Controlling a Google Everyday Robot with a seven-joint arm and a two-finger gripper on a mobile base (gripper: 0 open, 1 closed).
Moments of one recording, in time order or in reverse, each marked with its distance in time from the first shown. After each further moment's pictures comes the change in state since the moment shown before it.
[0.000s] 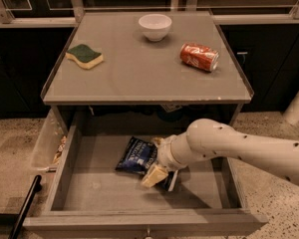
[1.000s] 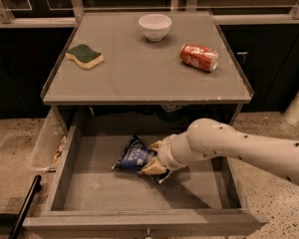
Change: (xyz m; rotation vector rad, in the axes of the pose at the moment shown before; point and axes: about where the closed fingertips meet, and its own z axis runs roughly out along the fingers) arm 0.000 0.000 0.000 0.000 0.000 0.000
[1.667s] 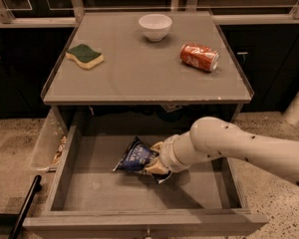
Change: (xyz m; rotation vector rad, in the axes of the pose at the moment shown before) arm -0.007 0.009 -0.019 -0.005 0.000 0.000
